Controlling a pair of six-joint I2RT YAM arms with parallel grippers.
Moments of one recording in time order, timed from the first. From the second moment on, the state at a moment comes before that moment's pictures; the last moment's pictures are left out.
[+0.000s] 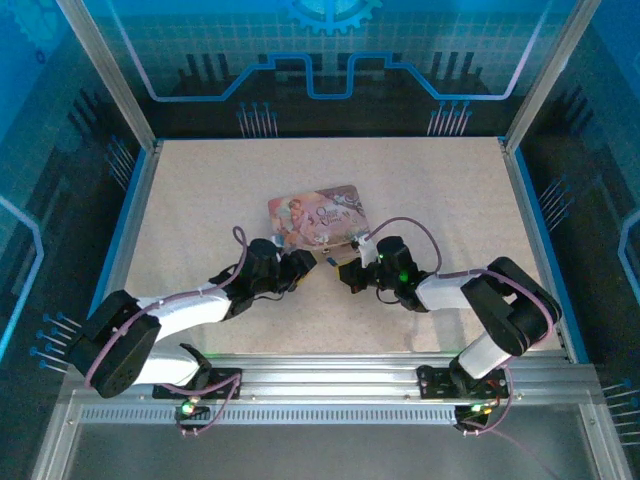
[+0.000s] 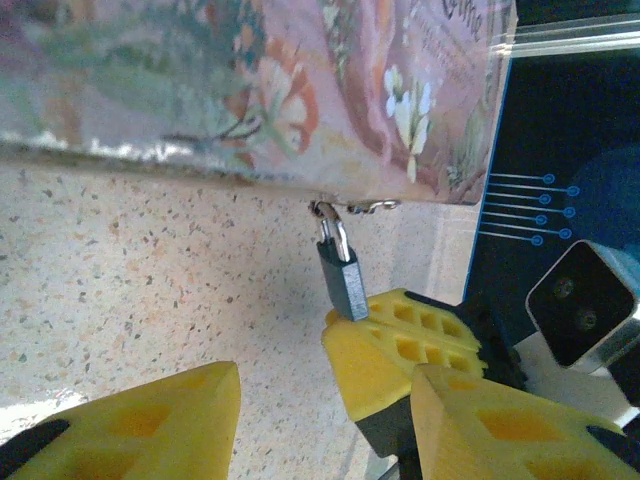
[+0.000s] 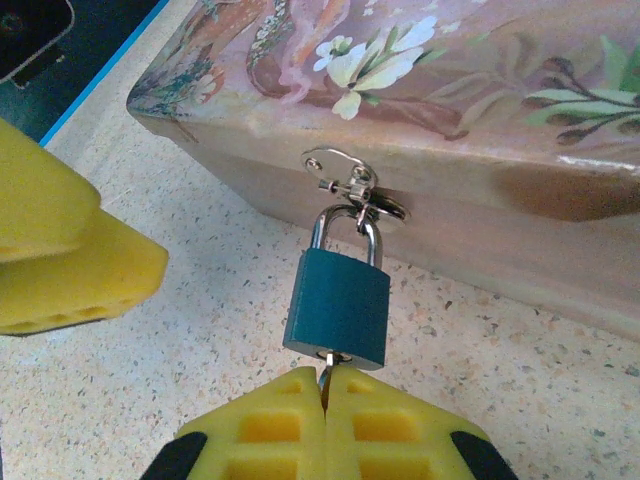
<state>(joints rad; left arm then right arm) -0.61 1.33 0.47 0.30 0.24 -1.32 0.61 1.58 0.49 0.55 -0.40 0.34</state>
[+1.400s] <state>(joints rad) -0.74 1.55 0.77 0.02 0.02 -1.43 0.63 1.58 0.50 0.52 -0.36 0.31</state>
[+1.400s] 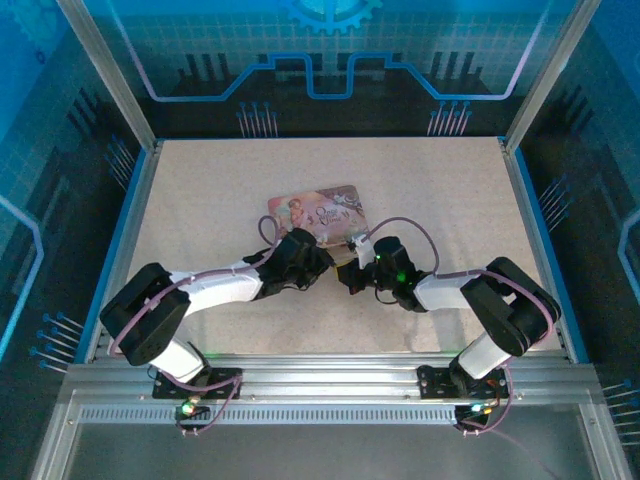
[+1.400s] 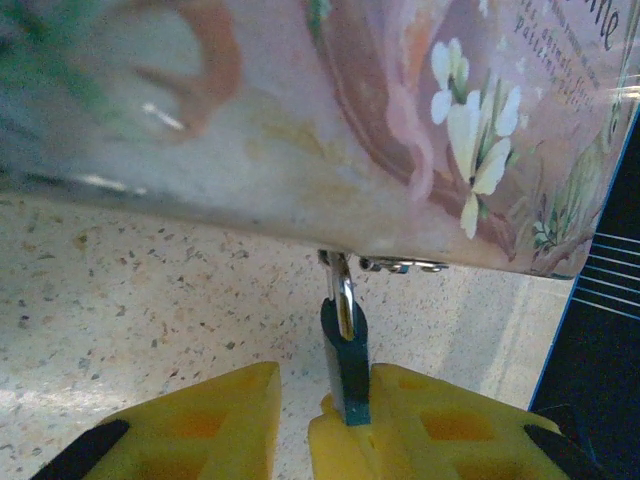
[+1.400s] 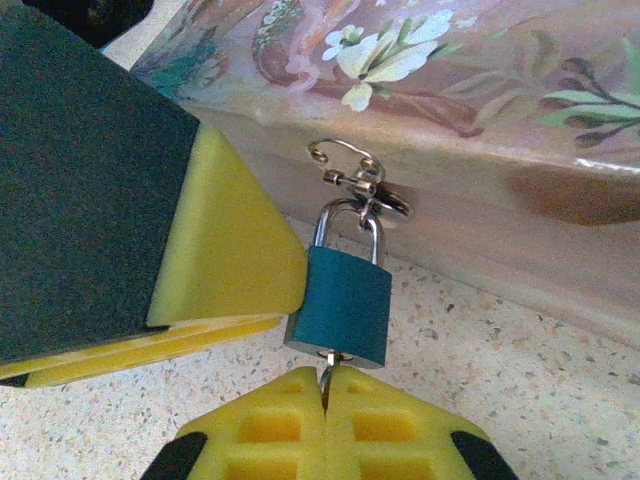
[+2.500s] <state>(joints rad) -0.74 1.60 0.80 0.04 0.02 -1.45 0.55 1.64 0.51 0.58 -0.56 0.39</state>
